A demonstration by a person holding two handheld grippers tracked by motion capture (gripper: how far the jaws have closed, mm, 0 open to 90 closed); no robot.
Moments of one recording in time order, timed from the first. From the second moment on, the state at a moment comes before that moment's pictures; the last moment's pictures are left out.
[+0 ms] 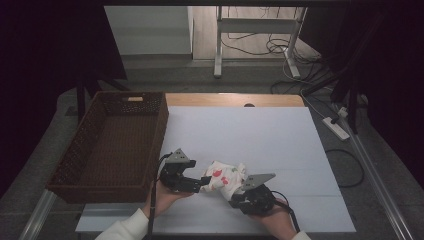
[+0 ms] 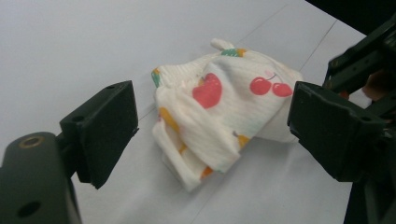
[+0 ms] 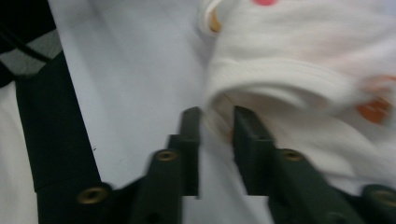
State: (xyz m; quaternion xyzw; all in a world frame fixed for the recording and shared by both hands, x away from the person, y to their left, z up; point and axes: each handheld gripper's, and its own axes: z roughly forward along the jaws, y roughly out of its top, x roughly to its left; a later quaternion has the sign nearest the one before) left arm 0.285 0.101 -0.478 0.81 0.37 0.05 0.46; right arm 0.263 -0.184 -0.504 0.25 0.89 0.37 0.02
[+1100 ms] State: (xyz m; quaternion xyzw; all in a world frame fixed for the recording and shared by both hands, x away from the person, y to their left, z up) left arm 0.291 0.100 -0.486 0.81 0.38 0.04 0.45; right arm 0.329 -0.227 -0.493 0.37 0.81 0.43 0.14
